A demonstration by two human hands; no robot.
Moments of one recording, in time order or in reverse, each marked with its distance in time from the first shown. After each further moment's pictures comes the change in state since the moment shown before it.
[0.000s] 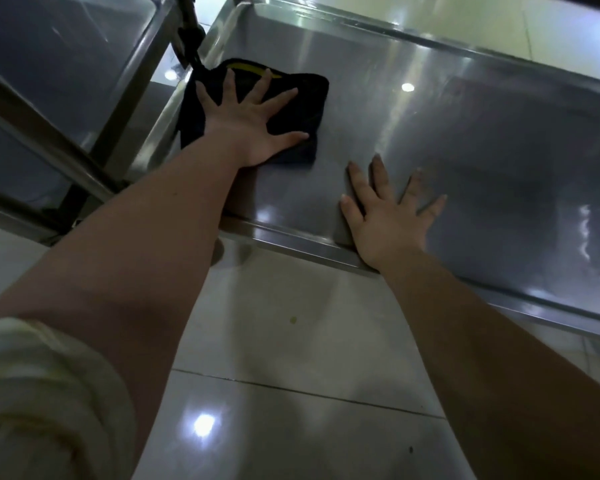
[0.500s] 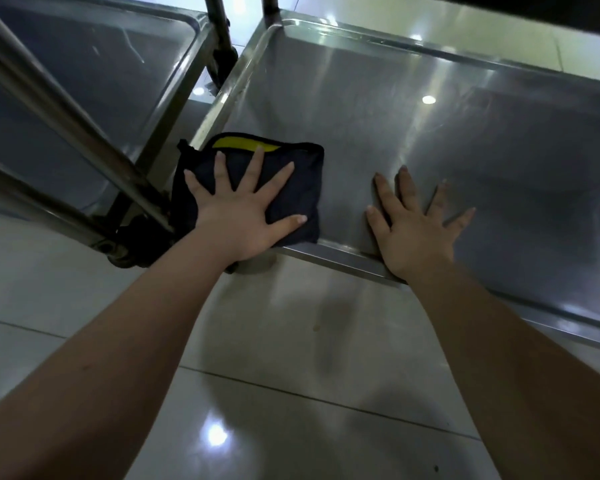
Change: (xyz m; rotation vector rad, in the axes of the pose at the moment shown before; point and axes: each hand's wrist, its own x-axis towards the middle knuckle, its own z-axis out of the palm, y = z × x) left_hand -0.121 -0.018 0.019 -0.001 -0.104 -0.049; right_hand -0.001 -0.001 0.003 -0.006 0.006 0.008
